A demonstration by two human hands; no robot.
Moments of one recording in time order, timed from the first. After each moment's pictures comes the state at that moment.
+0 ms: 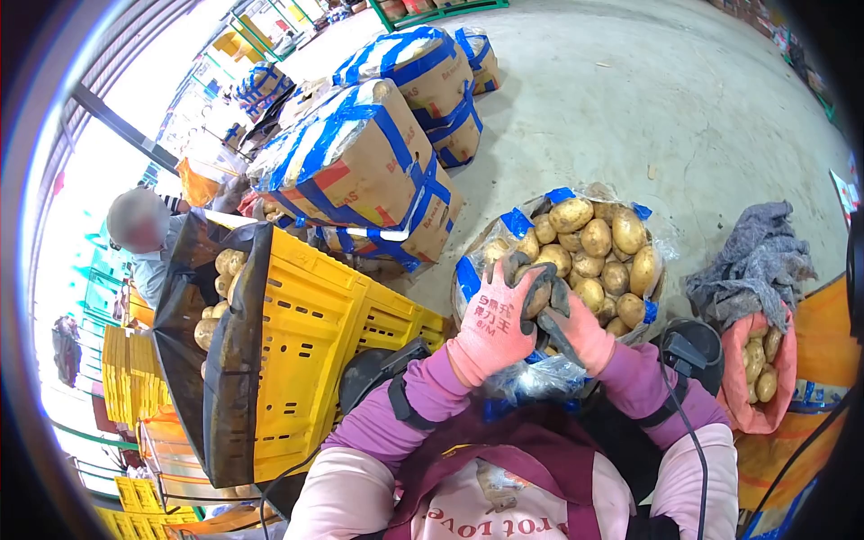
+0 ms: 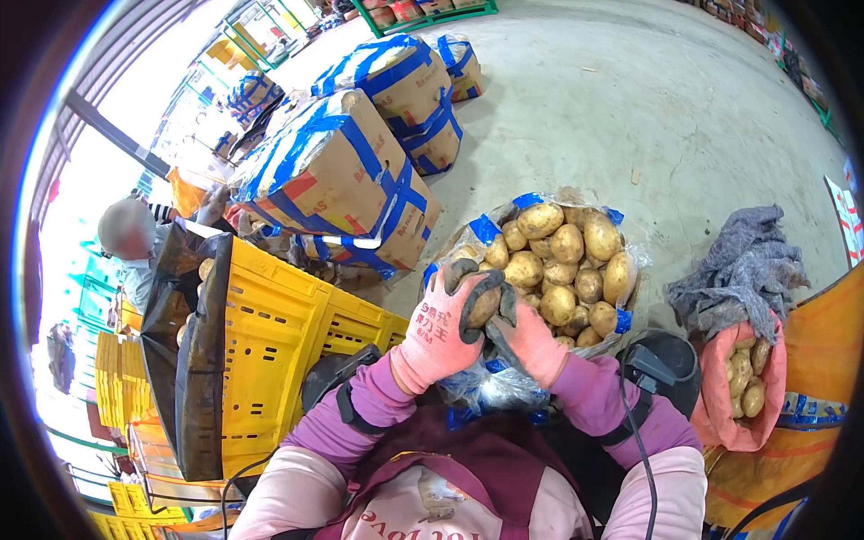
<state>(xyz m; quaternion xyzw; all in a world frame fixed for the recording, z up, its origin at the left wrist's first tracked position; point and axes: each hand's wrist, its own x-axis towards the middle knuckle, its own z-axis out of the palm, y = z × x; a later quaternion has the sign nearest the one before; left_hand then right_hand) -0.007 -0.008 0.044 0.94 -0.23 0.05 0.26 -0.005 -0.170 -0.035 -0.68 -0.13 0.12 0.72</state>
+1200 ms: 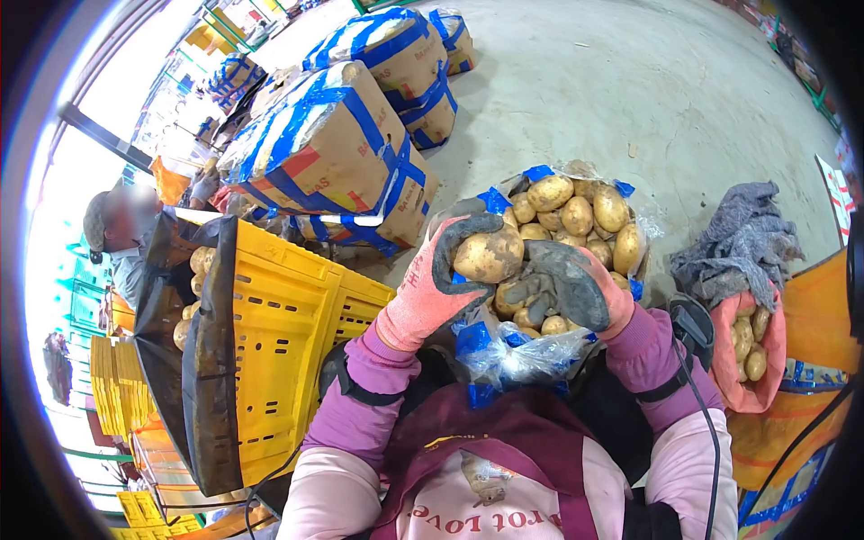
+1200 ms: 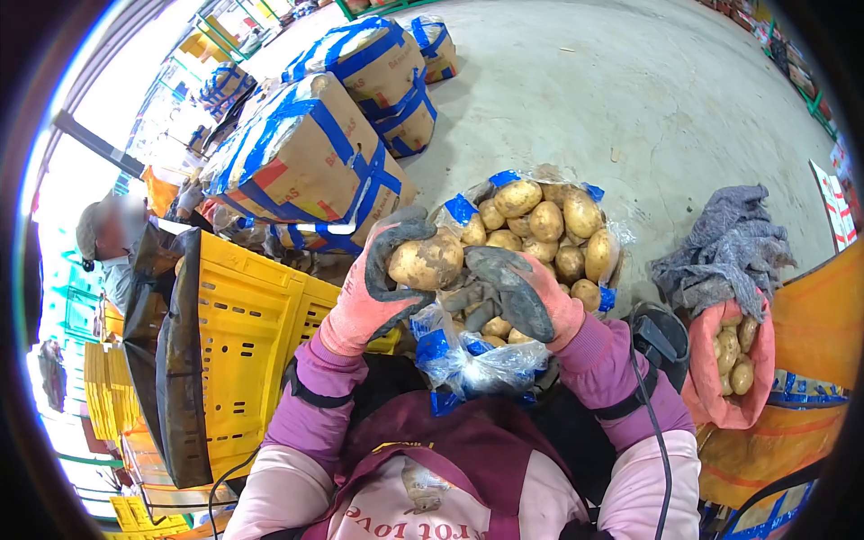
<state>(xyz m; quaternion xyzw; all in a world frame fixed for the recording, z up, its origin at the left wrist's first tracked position) 0.027 0.038 0.065 0.81 -0.30 0.05 0.50 0.006 -0.200 0.014 -0.36 -0.18 0.27 0.88</state>
